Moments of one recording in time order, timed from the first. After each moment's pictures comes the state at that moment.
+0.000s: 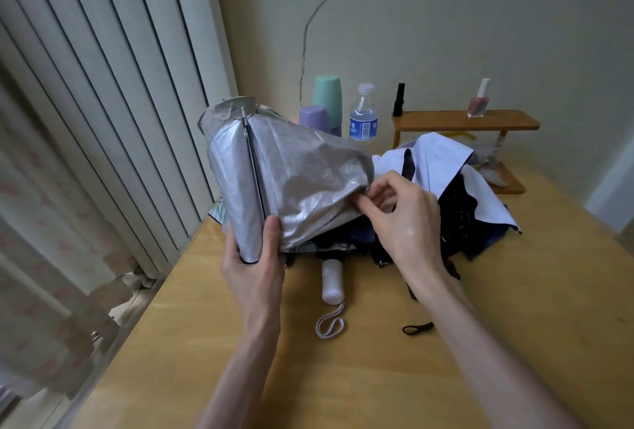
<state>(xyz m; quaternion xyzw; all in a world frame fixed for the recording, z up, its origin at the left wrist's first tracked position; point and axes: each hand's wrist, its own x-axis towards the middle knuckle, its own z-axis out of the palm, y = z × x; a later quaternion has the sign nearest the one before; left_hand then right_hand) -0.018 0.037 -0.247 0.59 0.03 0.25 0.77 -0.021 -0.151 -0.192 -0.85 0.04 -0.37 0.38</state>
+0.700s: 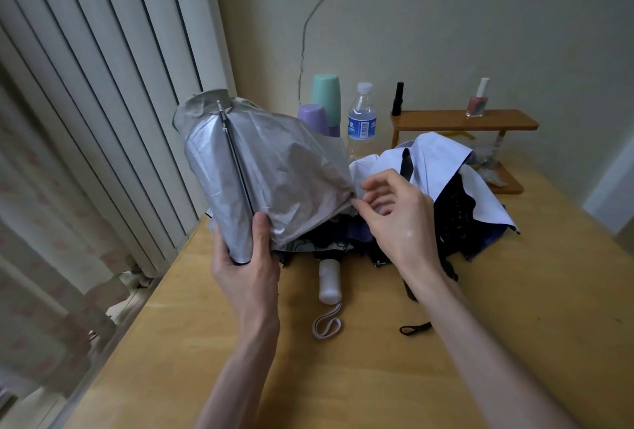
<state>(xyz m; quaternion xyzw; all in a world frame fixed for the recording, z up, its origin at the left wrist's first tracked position) -0.023 0.035 -0.238 0.57 0.04 0.27 0.77 -0.016 -0.154 -0.201 -0.82 0.01 -0.35 0.46</state>
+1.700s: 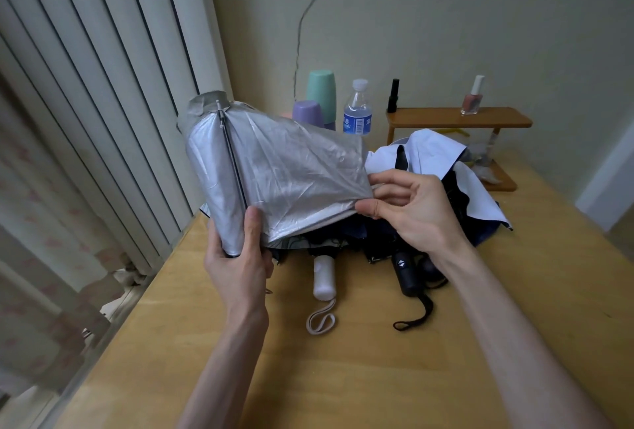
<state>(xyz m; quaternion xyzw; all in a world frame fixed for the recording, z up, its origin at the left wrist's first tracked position) -0.022 0.038 -0.232 0.57 0.06 0.23 0.79 -0.028 -0.185 -0.176 -0.74 -0.06 -0.16 0.65</state>
